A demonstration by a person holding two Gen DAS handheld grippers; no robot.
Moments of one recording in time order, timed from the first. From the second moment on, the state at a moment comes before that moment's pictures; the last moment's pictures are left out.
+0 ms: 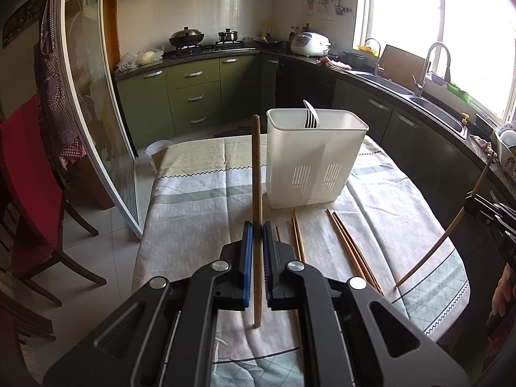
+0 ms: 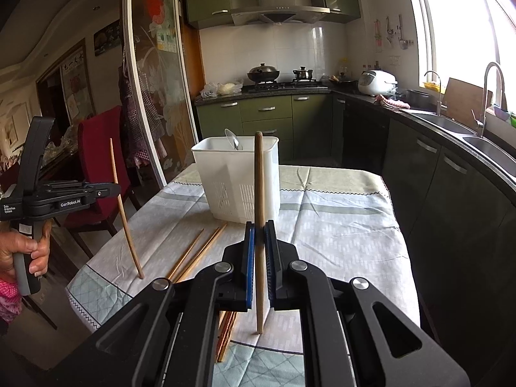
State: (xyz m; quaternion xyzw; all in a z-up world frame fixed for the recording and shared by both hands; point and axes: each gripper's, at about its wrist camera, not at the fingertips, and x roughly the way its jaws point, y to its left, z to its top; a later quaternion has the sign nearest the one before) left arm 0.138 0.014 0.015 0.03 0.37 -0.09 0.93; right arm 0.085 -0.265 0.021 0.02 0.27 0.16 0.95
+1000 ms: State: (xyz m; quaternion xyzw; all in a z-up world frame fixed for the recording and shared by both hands) left arm 0.147 -0.012 0.093 0.04 0.30 -0.12 0.95; right arm 0.132 -0.242 0.107 0.04 0.23 0.21 0.95
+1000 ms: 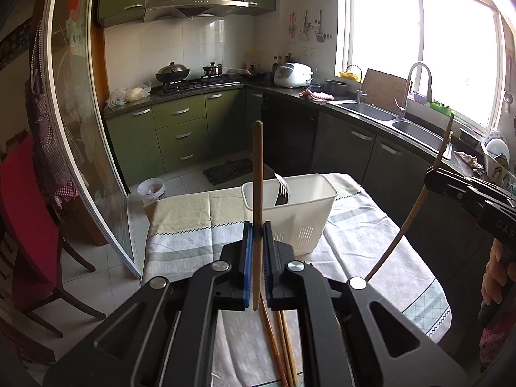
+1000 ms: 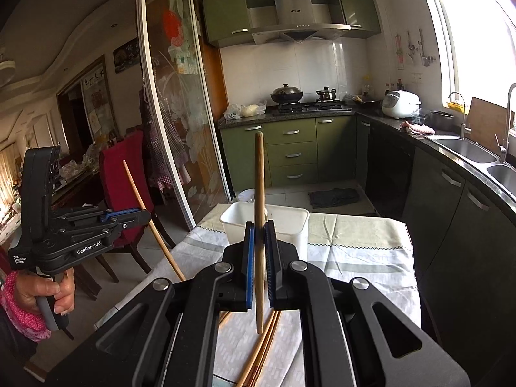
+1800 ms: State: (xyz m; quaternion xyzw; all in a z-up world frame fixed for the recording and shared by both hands) left arm 0.215 -0.070 0.178 0.06 0.19 -0.12 0.97; right arm 0.248 -0.236 0.179 0.06 0.17 0.17 0.97
